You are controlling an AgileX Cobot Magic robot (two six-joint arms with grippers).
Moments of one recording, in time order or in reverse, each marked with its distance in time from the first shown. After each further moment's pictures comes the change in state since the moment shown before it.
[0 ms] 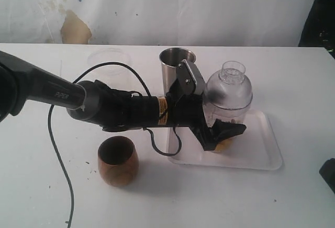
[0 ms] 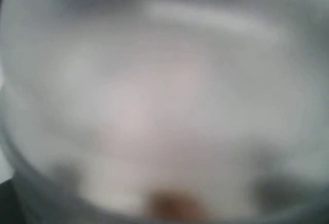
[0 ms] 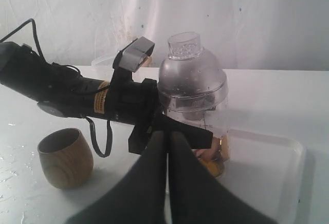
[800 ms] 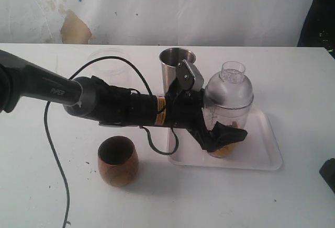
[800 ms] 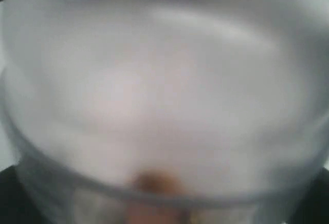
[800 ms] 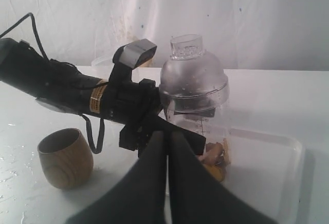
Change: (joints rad) left arm 0.010 -0.019 -0.002 0.125 0.016 -0.224; right arm 0.000 0.000 0.000 0.000 0.000 0.000
